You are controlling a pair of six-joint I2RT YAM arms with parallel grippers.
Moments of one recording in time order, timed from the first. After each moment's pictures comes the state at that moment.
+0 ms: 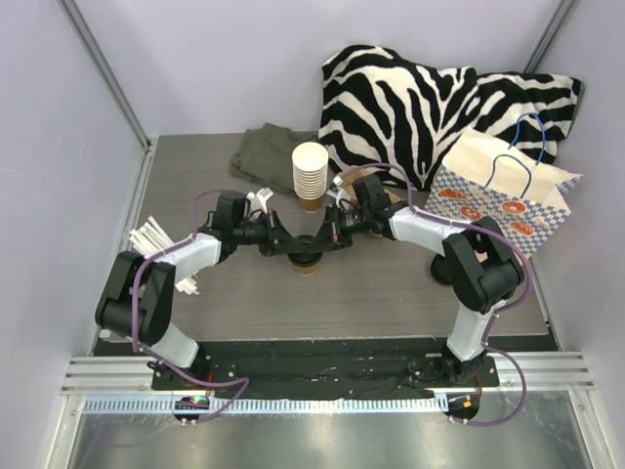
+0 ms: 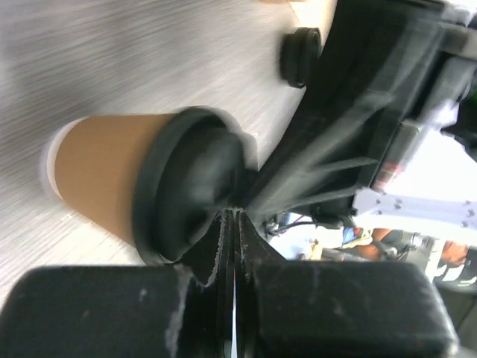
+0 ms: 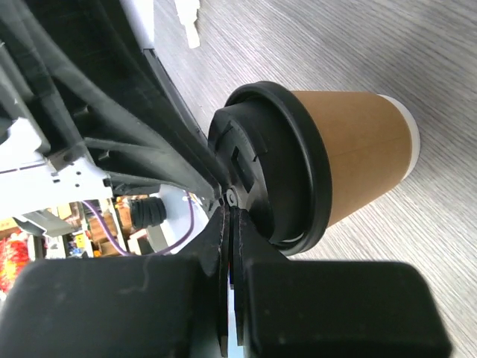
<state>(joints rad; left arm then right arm) -0.33 1.53 0.80 0.10 0.83 -0.80 0.51 1.80 1.11 -0.09 -0.86 0.67</state>
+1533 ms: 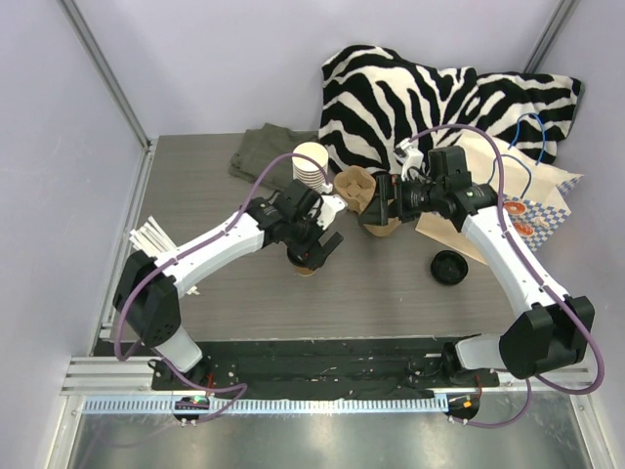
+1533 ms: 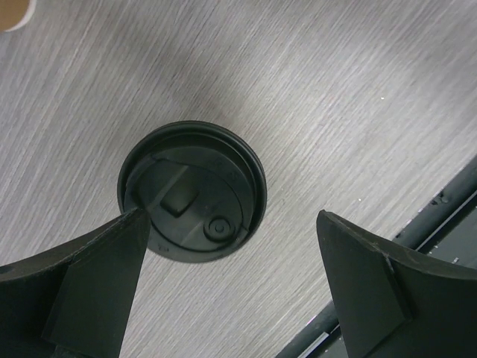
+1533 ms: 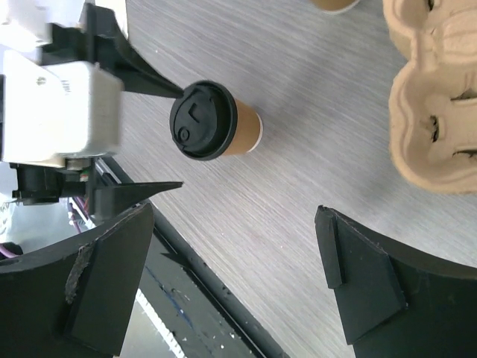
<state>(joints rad) -0.76 1.60 1.33 -0.70 0.11 0.11 0.24 1.33 1.24 -0.63 -0.65 0.16</state>
